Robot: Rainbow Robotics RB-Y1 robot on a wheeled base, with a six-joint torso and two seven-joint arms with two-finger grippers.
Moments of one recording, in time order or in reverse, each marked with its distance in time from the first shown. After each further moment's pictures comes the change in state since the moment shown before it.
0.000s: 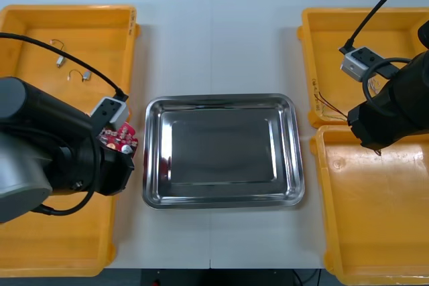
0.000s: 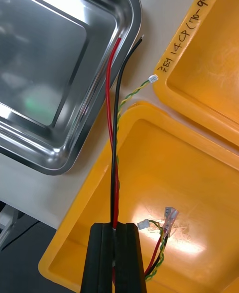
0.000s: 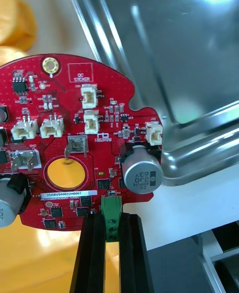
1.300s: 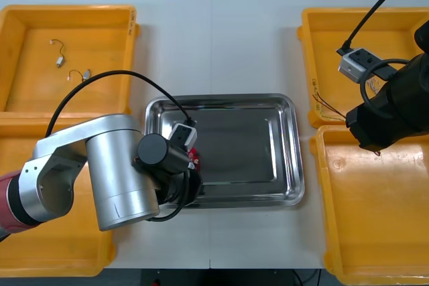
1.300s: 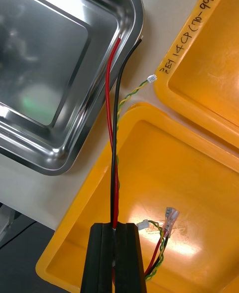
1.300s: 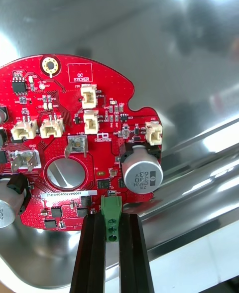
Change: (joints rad) right arm -0.002 0.000 0.012 -0.014 0.012 0.000 0.000; left arm -0.257 -0.086 -0.552 0.336 -0.150 -0.351 0.304
